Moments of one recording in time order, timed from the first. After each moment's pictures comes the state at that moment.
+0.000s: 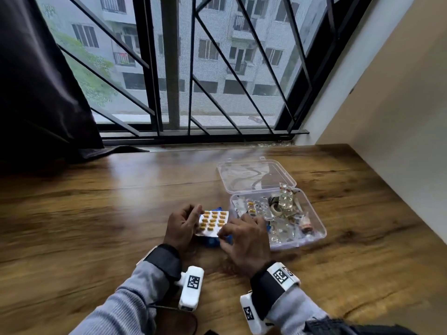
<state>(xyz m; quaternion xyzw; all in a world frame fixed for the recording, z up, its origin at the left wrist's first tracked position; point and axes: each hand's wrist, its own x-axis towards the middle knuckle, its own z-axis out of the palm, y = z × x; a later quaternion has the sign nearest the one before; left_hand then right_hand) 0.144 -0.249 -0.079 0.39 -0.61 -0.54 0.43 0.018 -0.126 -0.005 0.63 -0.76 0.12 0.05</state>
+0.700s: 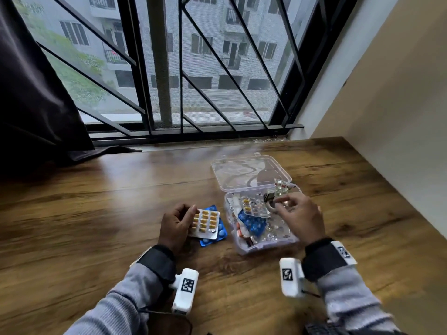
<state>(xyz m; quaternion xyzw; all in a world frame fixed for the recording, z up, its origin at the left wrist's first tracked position) 0.145 -0.246 -0.072 0.42 -0.62 -0.52 0.41 -0.101 -0.102 0.028 0.45 -0.85 0.27 -0.05</state>
